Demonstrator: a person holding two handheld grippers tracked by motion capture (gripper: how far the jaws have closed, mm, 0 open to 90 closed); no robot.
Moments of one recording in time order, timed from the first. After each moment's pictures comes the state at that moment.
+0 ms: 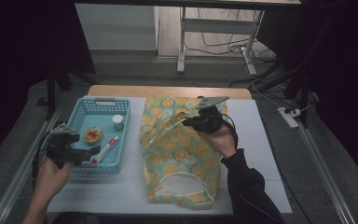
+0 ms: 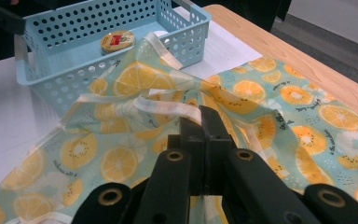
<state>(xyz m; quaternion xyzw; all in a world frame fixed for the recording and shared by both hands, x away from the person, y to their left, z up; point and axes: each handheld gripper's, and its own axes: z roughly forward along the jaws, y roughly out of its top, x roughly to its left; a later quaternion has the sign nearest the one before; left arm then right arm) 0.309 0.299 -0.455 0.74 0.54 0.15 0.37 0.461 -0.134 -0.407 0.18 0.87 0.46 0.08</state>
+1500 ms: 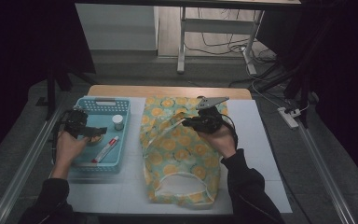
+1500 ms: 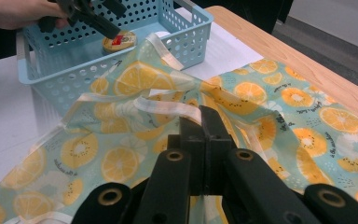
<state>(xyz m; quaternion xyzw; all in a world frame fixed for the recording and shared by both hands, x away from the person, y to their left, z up) 0.416 0.318 -0.496 0.75 0.58 0.13 0.30 0.459 -0.134 -0.407 0.18 0.86 0.46 0.08</state>
